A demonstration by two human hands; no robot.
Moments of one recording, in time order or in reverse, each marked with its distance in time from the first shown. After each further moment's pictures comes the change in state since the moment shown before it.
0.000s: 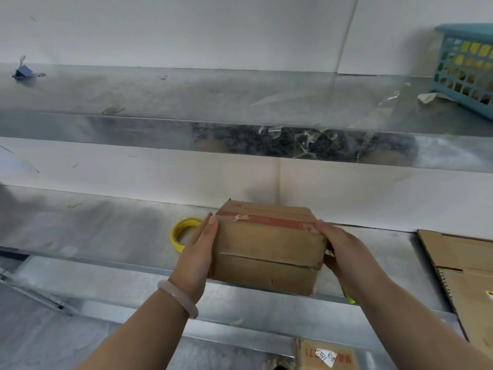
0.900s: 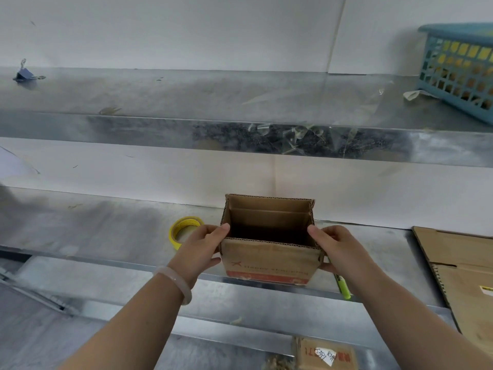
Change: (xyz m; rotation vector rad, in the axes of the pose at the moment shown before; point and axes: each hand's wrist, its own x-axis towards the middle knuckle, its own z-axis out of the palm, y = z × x) left_hand 0.019 -0.007 -0.005 0.211 -0.083 -0.121; right_hand 0.015 0.016 -0.019 -0.334 0.112 0.057
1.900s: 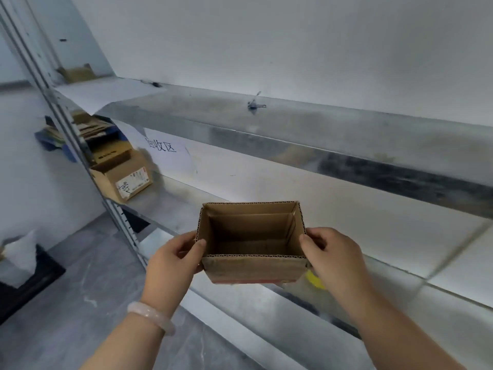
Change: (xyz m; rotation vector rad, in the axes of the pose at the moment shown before) left_hand -0.077 0.001 -0.309 0.040 0.656 0.356; right_hand -0.067 -0.131 0.292 -0.442 -0.140 -0.612
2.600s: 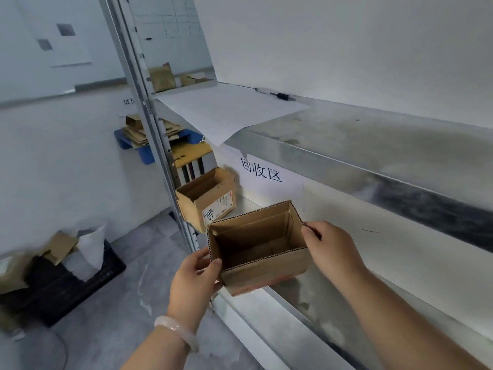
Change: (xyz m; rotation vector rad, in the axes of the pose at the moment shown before) left_hand 0.233 -0.091 -0.171 -0.095 0.177 -0.293; right_hand 0.198 -0.180 0.275 -0.060 -0.184 -0.169
